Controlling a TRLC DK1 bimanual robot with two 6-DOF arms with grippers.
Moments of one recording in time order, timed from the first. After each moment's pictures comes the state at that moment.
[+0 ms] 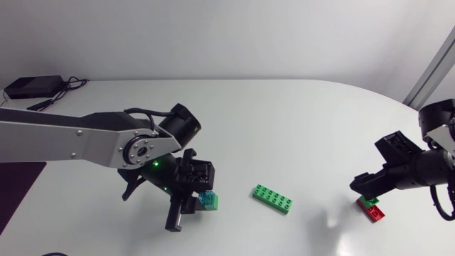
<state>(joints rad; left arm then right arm) -0.66 1.62 0.94 -0.57 0.25 0.98 -0.27 1.20 0.69 -0.56 -0.16 -0.56</state>
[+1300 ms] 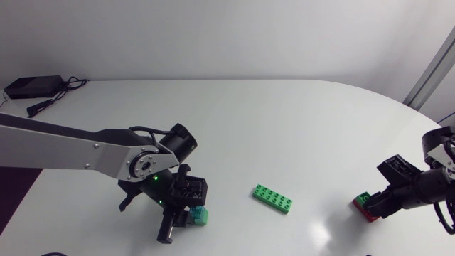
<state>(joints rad) -0.64 1.69 0.86 -0.54 0.23 1.02 -0.42 1.37 0.63 -0.53 -0.20 -0.78</state>
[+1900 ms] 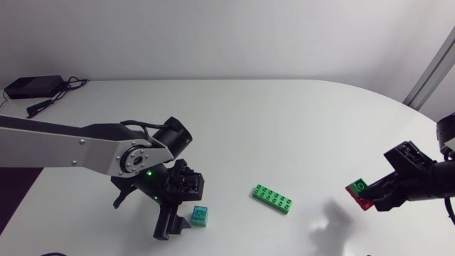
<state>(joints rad) -0.62 1.63 0.87 -0.57 0.24 1.02 -0.37 1.15 0.67 -0.69 -0.37 -0.79</state>
